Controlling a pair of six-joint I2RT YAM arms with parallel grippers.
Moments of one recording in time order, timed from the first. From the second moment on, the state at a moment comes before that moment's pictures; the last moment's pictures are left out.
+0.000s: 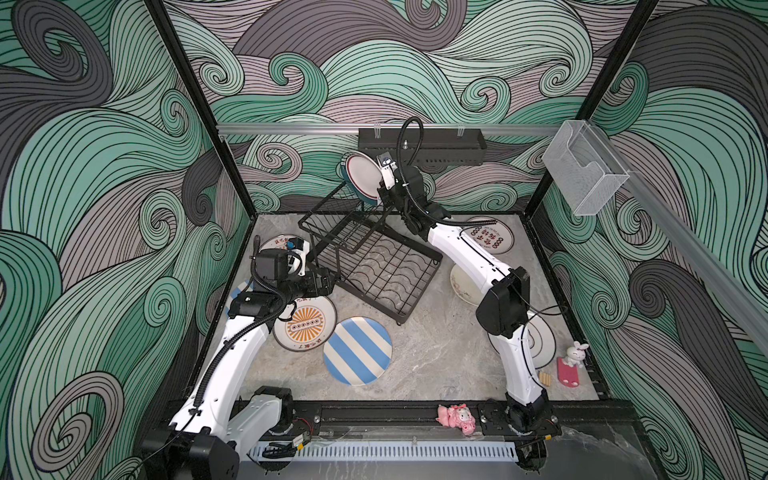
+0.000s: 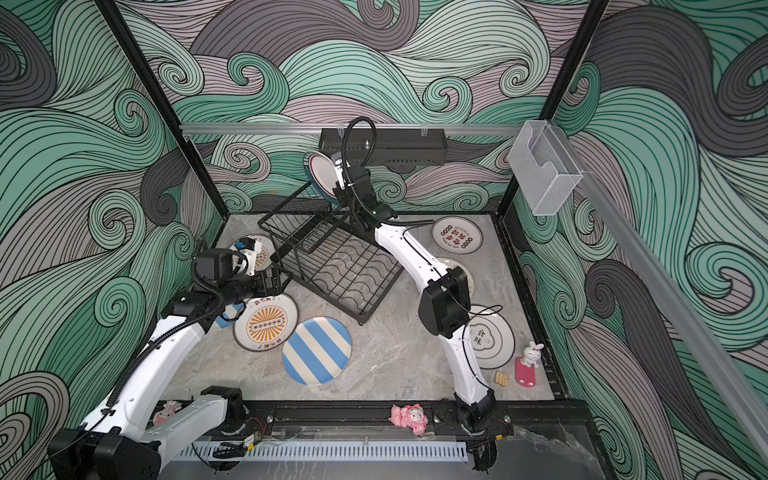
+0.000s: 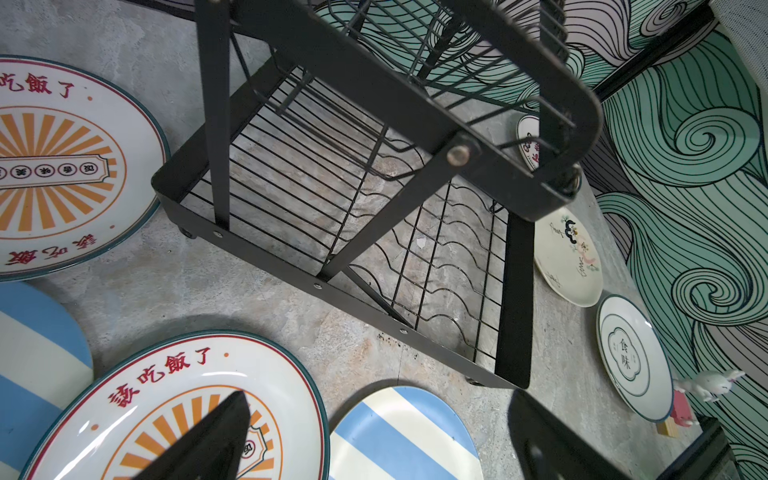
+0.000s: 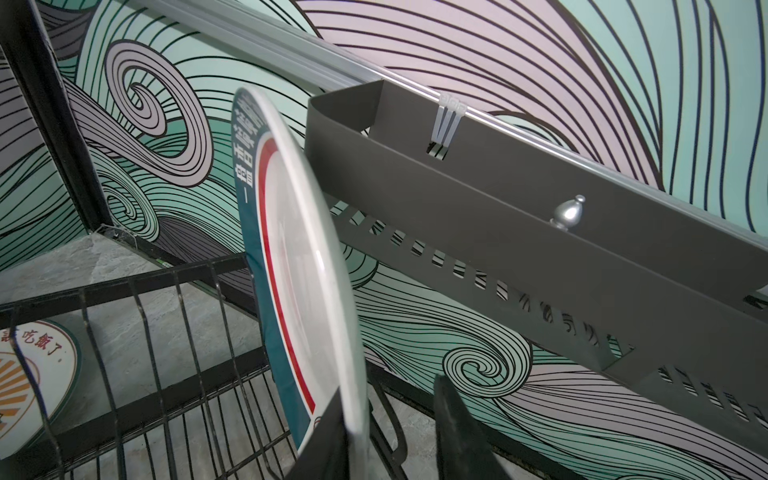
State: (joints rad) left arm -0.09 1.01 0.89 -0.56 0.35 -0.24; right arm 0.62 2.22 2.27 -0.23 0.33 -0.26
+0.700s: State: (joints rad) left arm -0.09 1.01 0.89 -0.56 0.35 -0.24; right arm 0.58 2.28 2.46 -0.43 0.12 -0.23
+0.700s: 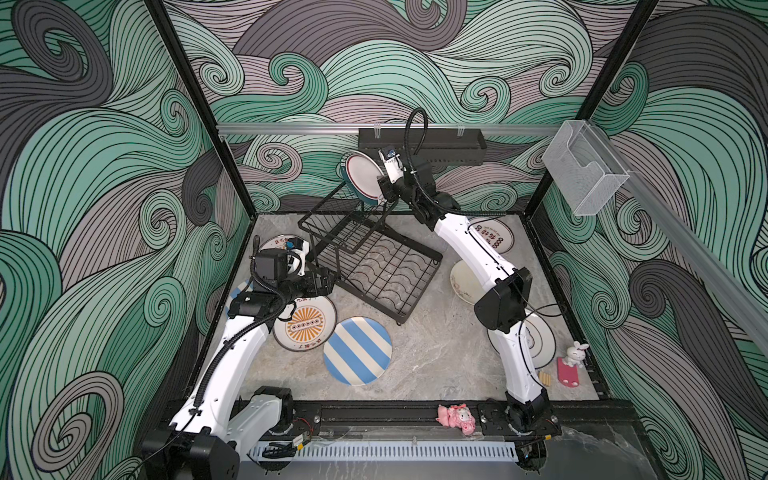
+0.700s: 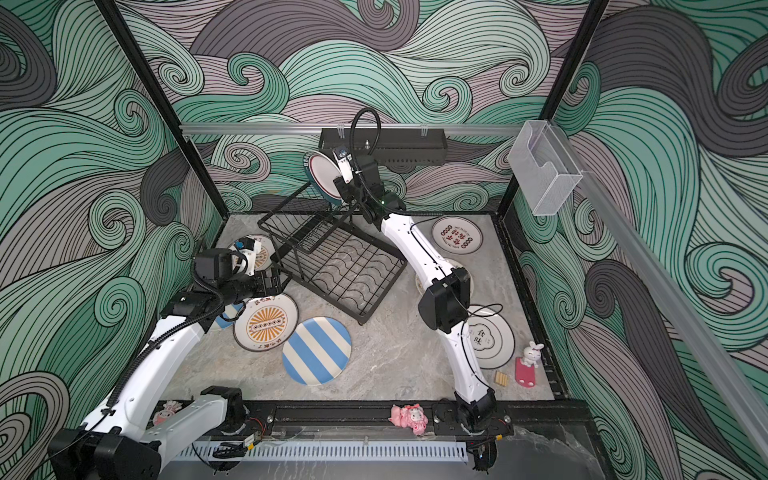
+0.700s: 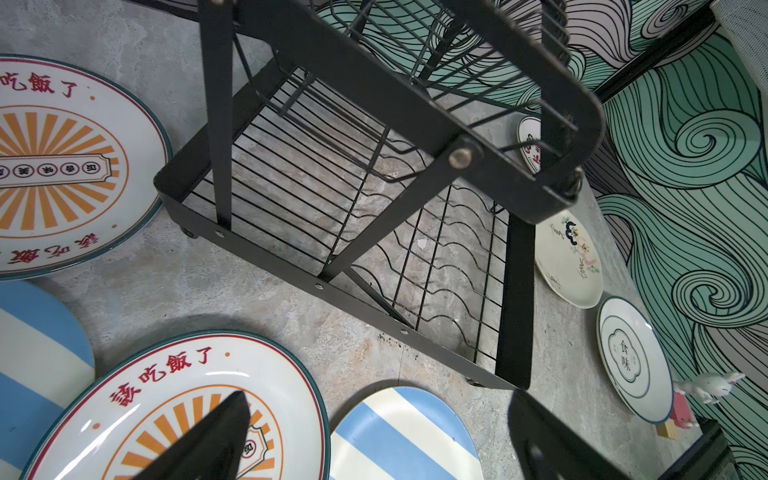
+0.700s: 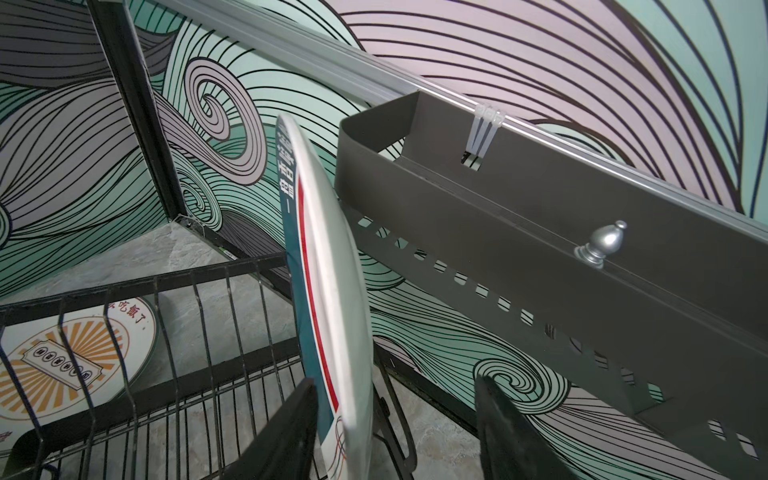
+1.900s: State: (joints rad) left arm -0.09 1.01 0.89 -0.56 0.36 -0.24; right arm 0.58 2.31 2.48 -0.43 0.12 -0.20
